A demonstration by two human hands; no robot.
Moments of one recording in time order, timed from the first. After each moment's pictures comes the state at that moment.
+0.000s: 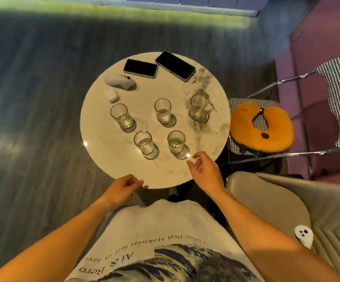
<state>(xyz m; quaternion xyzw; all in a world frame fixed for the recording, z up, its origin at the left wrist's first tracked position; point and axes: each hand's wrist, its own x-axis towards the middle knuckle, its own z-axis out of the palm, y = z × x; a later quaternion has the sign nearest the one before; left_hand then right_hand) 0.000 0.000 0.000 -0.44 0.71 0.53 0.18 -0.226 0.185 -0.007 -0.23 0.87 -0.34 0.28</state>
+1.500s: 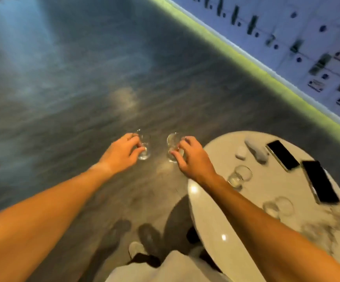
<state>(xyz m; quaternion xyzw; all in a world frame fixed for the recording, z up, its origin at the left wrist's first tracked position) 0.206 -0.112 0.121 -0.64 0.74 0.15 -0.14 -0.047 -0.126 0.107 -0.78 0.52 -0.25 0.23</state>
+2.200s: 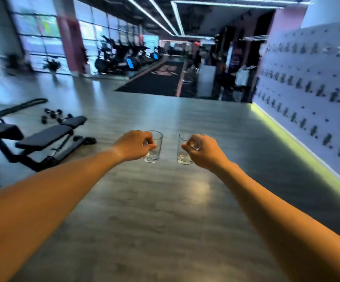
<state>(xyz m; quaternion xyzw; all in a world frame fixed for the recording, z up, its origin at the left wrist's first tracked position) 0.674 -0.185 0.368 -0.82 0.53 -0.01 -0.21 0.491 -0.351 0.354 -0.91 0.24 -0.25 0.23</state>
